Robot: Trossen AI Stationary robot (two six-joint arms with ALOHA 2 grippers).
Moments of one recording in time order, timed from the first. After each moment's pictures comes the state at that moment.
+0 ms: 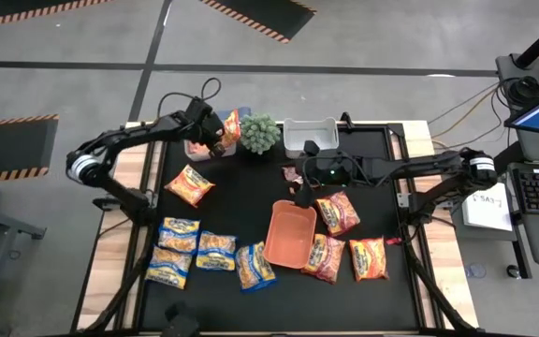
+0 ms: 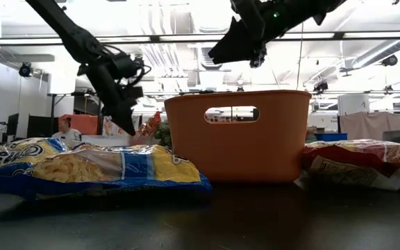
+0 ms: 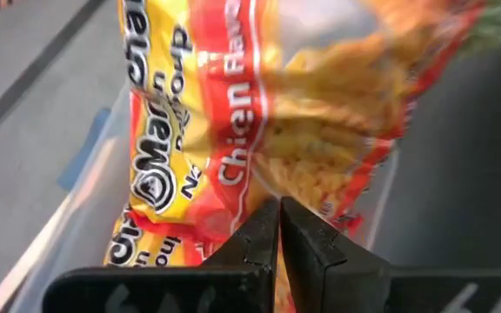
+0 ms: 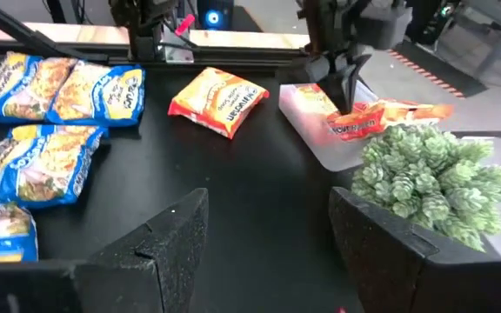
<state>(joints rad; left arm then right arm) 0.87 1.52 0.89 -0.32 0.09 0.30 -0.11 1.43 0.98 0.04 0.12 -0.09</state>
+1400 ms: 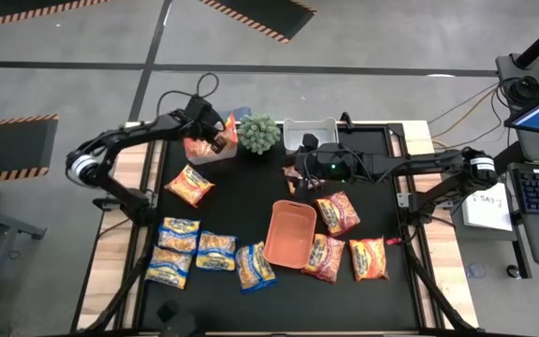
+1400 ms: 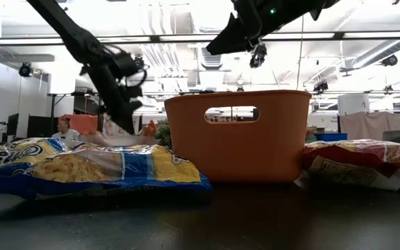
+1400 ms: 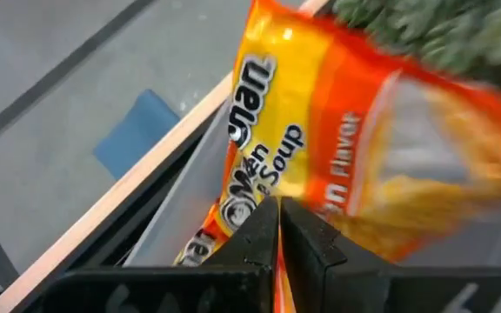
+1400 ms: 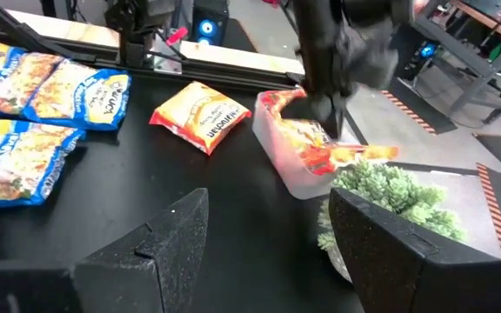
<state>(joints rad) 0.88 1.51 0.90 -0.29 -0.04 0.15 -0.13 1.42 1.03 0.04 0.13 -0.23</state>
